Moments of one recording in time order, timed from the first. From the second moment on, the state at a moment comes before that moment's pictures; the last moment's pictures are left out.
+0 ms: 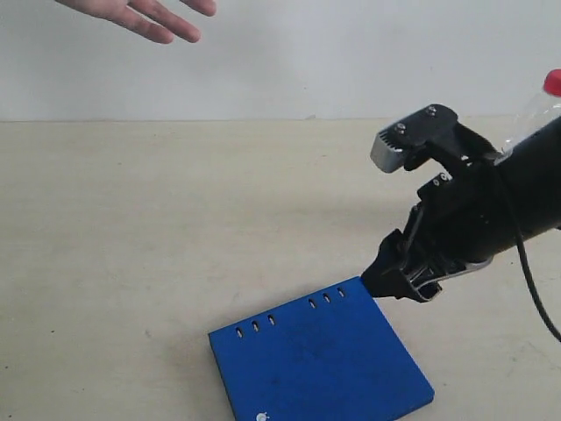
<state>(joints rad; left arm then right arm) 0.12 0.00 0.00 -0.71 0.14 -0.38 0.53 1.41 -0.79 0.56 0.62 -0.77</state>
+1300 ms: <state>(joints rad) 0.12 0.90 -0.08 -1.71 0.76 1.41 0.53 1.58 -0.78 0.48 0.49 -0.53</state>
